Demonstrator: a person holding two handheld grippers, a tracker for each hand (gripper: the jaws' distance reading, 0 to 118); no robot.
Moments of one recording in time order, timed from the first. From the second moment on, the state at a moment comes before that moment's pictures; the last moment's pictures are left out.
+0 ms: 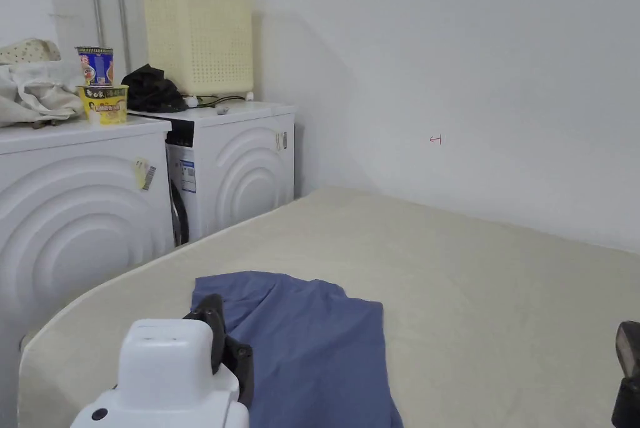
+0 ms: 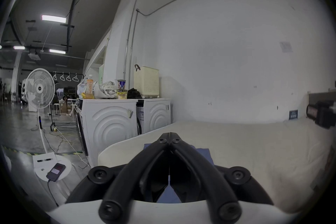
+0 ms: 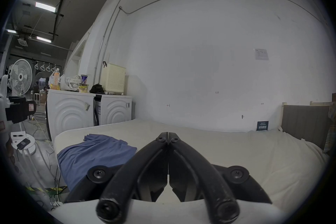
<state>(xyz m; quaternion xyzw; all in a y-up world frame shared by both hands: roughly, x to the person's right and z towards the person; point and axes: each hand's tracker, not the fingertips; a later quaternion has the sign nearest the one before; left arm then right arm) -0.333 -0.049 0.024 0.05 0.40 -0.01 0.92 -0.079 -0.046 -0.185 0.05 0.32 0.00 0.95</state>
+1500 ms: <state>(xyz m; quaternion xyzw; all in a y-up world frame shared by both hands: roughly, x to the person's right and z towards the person) -0.576 -0.180 -0.315 -0.49 0.16 0.05 0.86 -0.043 -0.088 -0.290 -0.25 0.35 -0.04 0.90</state>
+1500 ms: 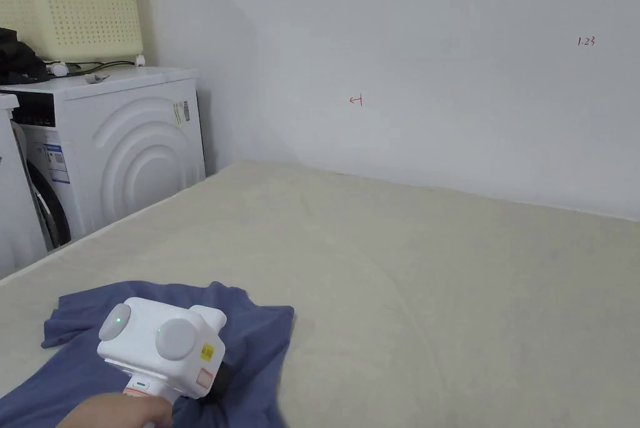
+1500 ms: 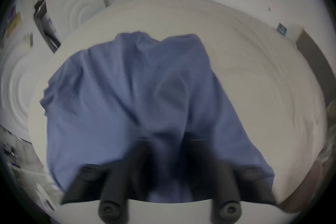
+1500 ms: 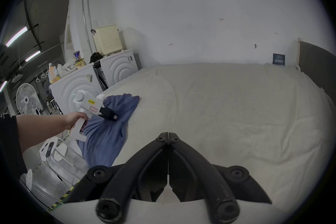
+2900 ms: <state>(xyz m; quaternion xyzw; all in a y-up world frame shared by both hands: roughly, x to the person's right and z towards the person) -0.101 -0.030 -0.453 -0.39 -0.24 0.05 0.89 0.180 -0.021 -0.249 -0.12 0.16 -0.11 0.97</state>
